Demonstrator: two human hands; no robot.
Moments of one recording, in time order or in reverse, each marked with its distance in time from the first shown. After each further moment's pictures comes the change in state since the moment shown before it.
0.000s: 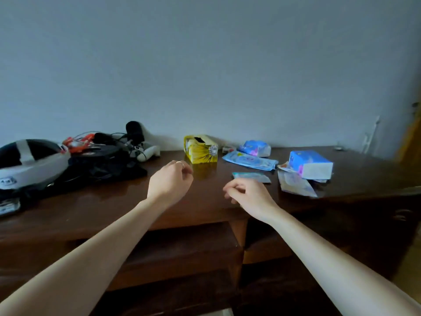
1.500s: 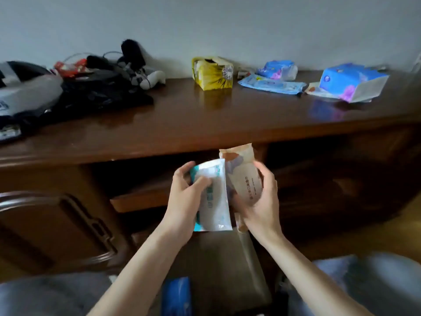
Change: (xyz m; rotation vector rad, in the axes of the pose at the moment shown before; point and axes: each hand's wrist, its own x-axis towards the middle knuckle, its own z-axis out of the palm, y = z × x) left_hand -0.187 -0.011 0.054 -1.202 -0.196 -0.672; right_hand -0.137 0.072 0.149 0.340 0.416 0.032
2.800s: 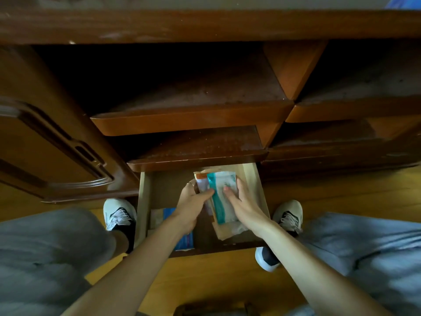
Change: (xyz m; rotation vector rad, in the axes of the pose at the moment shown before) left_hand -0.012 -0.216 -0.075 0.104 -0.023 -0.510; right_hand -0.115 0.130 0.048 0.011 -0.704 0.778
